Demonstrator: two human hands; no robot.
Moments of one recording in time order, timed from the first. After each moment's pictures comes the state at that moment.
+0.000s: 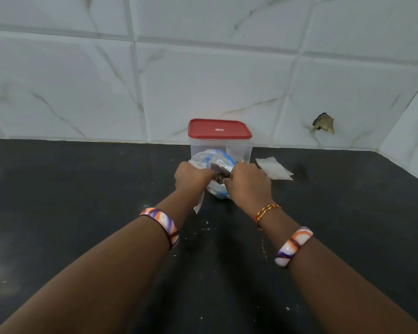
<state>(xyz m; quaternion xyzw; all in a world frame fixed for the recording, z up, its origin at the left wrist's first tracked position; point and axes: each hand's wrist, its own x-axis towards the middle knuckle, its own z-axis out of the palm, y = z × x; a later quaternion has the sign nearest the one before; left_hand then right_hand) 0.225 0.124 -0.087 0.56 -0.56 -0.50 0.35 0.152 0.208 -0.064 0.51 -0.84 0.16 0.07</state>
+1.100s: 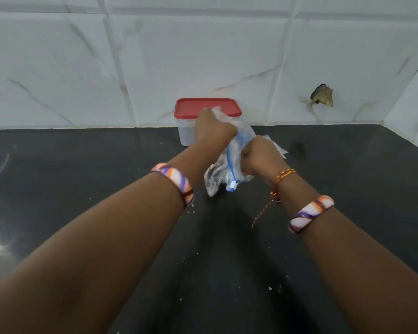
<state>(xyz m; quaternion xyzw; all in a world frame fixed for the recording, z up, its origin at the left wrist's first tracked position) 0.165 0.146 -0.041 0.47 -0.66 -0.46 0.37 0.080 0.211 -0.070 0.49 -0.84 0.23 -0.08</state>
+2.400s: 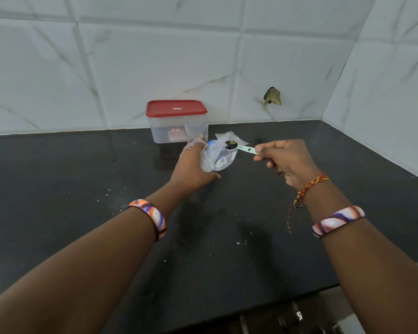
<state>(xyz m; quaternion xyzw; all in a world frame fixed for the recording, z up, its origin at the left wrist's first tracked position) 0.206 0.214 -0.095 0.34 -0.85 -0.30 0.26 0.066 0.340 -0.053 0.25 -0.74 0.59 -0.21</state>
